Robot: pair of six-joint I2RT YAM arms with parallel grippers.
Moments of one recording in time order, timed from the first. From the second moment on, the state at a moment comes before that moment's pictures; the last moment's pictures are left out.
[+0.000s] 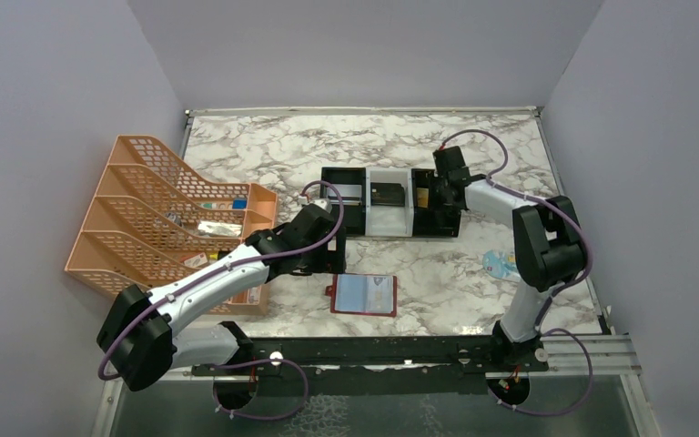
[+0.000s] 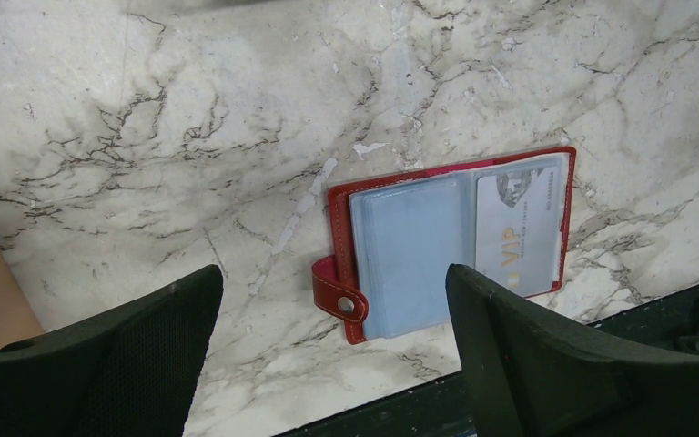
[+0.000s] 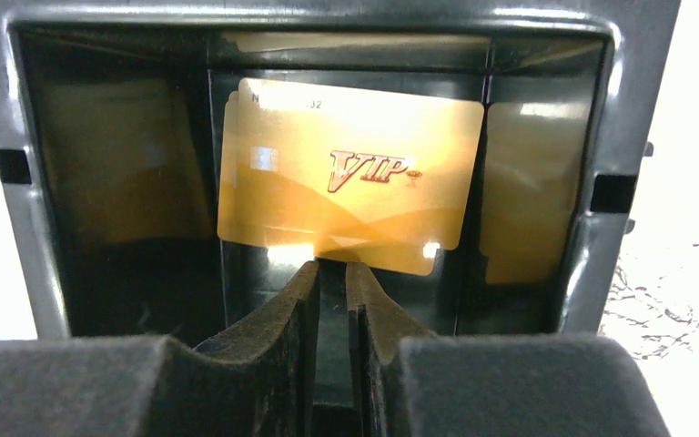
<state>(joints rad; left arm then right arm) -0.78 1.19 0.80 -0.58 -0.10 -0.65 0.31 1.80 1.10 -0.26 0.11 0.29</state>
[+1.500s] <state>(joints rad) -0.81 1.20 0.65 -0.25 0.14 -0.75 0.42 1.10 0.49 0.02 -0.39 0.55</state>
